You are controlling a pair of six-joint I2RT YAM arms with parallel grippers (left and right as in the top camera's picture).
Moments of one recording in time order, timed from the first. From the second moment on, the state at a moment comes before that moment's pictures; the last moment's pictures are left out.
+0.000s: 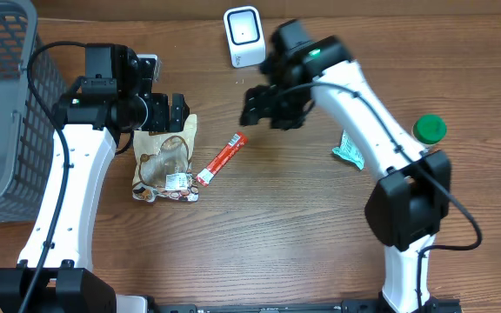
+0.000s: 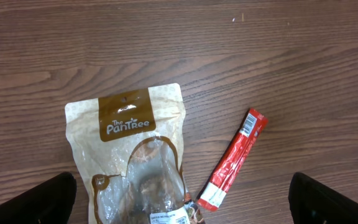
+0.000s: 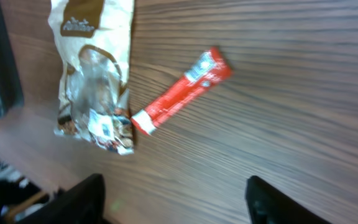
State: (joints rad) left arm -0.03 1.57 1.42 -0.89 0.19 0.00; right arm 0.50 2.12 2.00 -1.21 -0.41 0.42
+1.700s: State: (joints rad) left arm -0.03 1.57 1.42 -0.89 0.19 0.00; right arm 0.61 2.11 1.54 -0.86 -0.06 0.61
